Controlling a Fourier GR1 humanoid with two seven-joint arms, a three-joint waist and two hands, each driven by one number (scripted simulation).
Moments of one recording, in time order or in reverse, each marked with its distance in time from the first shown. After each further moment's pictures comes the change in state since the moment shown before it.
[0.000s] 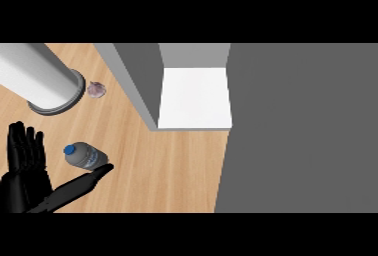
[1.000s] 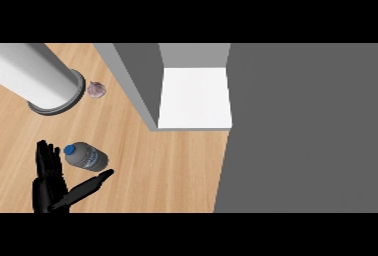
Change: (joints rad) left arm -0.087 -0.041 0.214 0.598 0.195 -0.189 -0.489; right arm -0.044 -0.018 0.017 -0.001 0.010 -0.030 0.038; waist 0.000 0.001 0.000
